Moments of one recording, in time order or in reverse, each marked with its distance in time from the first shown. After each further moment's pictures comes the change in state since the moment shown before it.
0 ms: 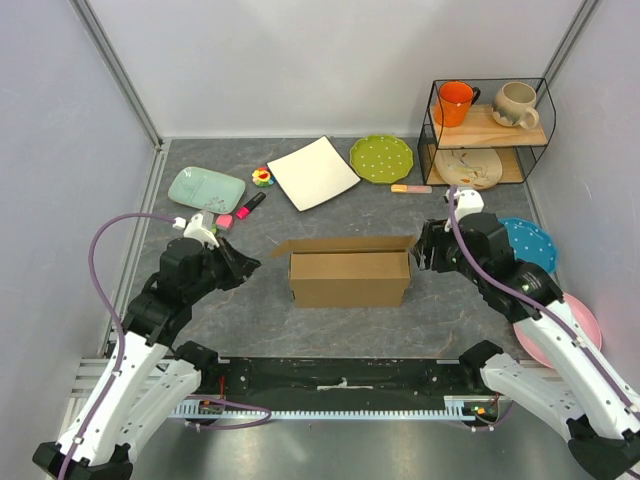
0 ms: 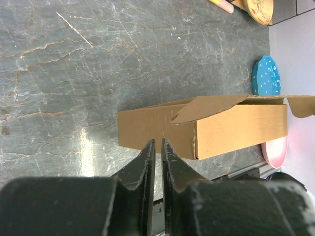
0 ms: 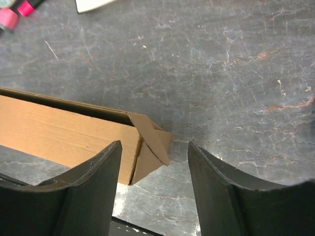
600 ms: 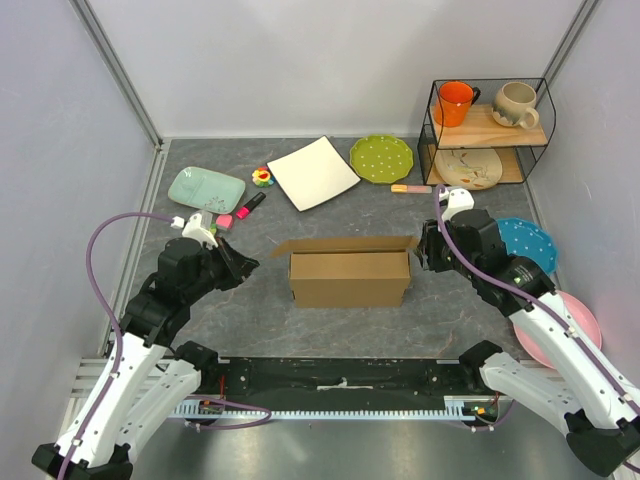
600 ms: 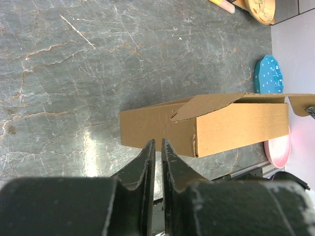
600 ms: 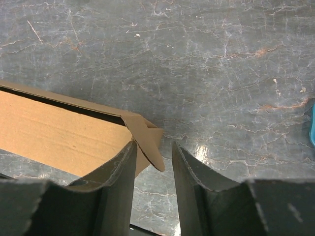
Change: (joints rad) left arm 0.000 -0.008 0.029 -0.038 -0.014 0.023; right arm 0.000 0.074 0.000 -0.010 -0.008 -0.081
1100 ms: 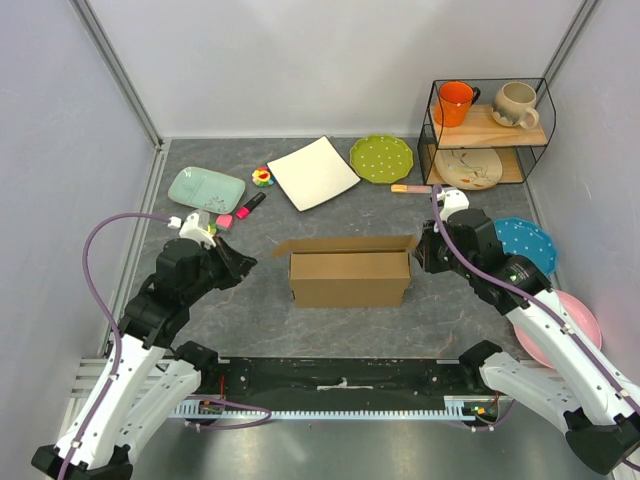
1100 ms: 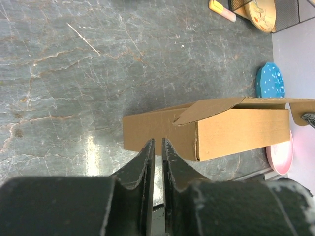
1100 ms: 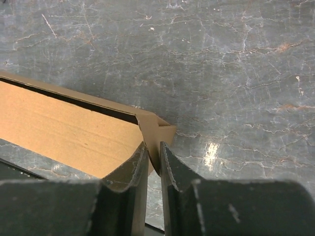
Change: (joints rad) left arm 0.000 -0.006 0.000 0.008 -0.025 0.000; right arm 0.000 0.015 -0.014 0.016 -0.056 0.022
